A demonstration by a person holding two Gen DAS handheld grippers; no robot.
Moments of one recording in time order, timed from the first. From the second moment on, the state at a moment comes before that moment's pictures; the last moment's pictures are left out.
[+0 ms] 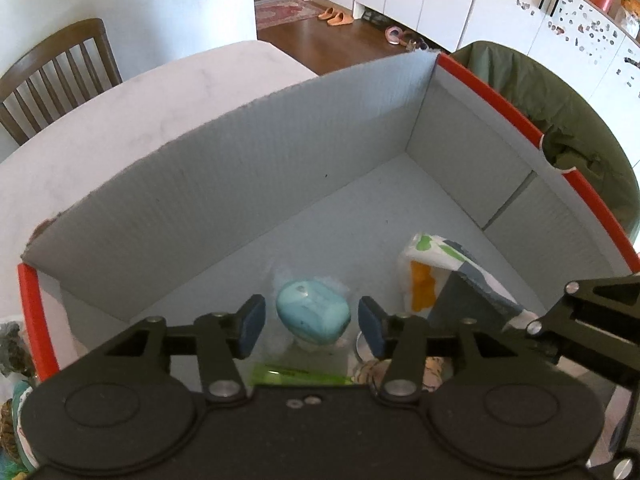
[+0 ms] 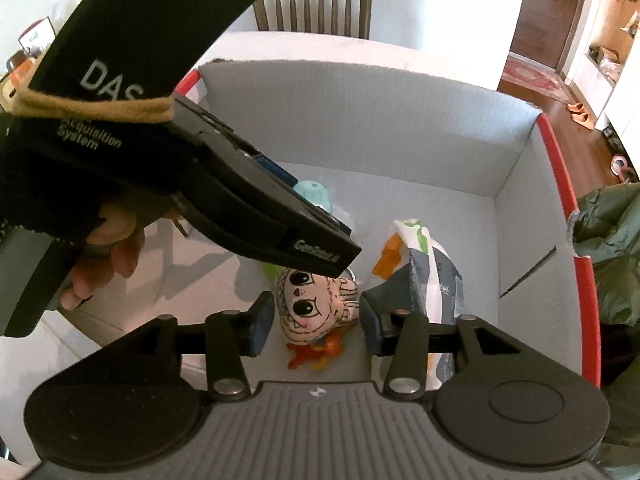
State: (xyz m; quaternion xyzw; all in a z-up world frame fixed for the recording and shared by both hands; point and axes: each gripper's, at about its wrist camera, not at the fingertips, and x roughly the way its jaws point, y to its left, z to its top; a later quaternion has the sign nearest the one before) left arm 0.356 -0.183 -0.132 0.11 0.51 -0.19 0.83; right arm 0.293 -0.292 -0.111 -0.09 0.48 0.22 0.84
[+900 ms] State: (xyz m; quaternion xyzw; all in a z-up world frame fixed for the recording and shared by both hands) left arm 0.291 -0.158 -0.052 0.07 0.41 -0.19 0.89; right arm 0.256 -0.332 -0.049 0.00 0.40 0.23 0.89
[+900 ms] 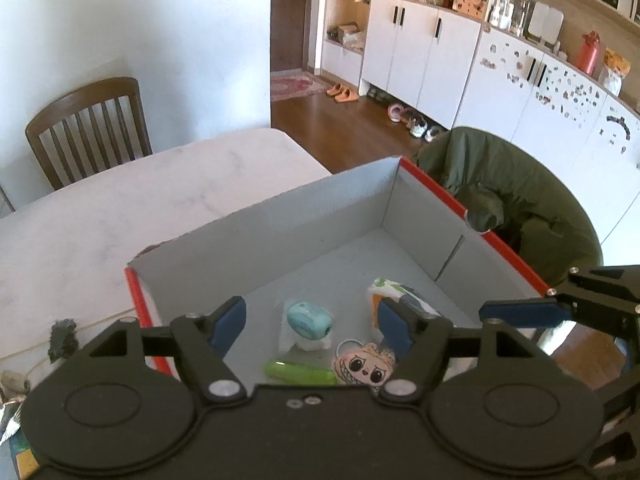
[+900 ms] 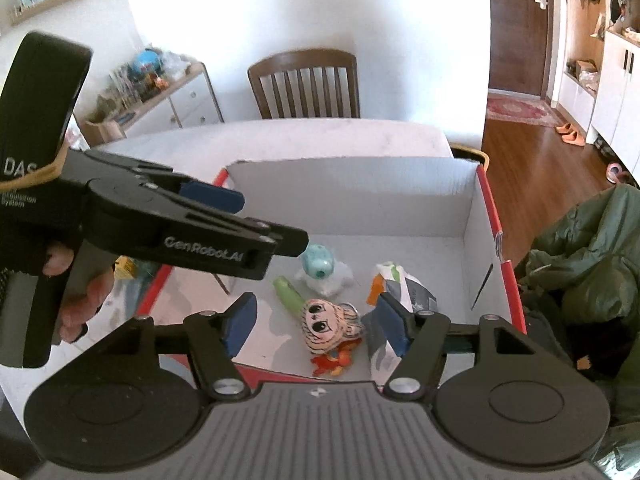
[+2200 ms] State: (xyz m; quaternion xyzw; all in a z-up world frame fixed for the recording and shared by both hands) left arm 0.202 -0.018 0.006 0.03 0.33 -0.17 0.93; right arm 0.192 -0.245 0.014 0.07 0.29 0.22 0.93
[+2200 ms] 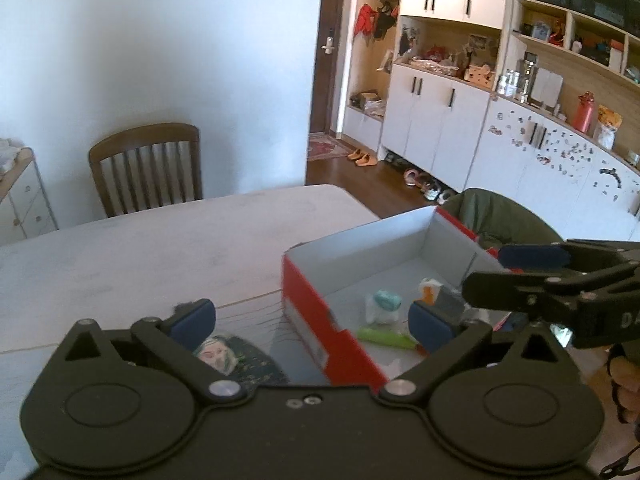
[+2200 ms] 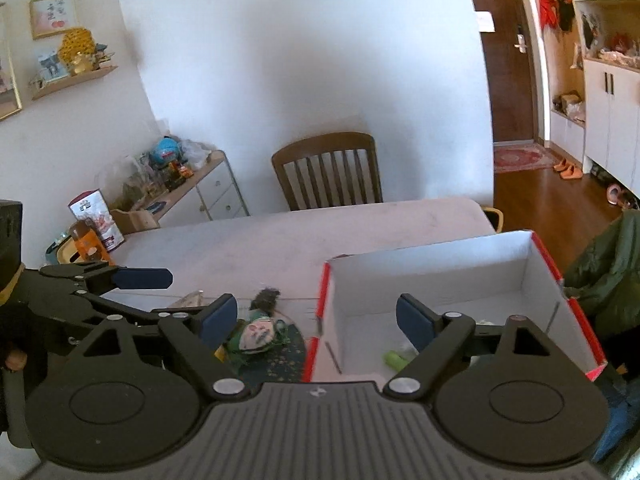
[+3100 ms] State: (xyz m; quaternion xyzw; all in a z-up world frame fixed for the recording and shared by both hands) left arm 0.227 0.150 -0.030 0.00 0.34 -0.09 0.94; right arm 0.191 -0.099 -0.018 0.02 0.31 0.22 0.92
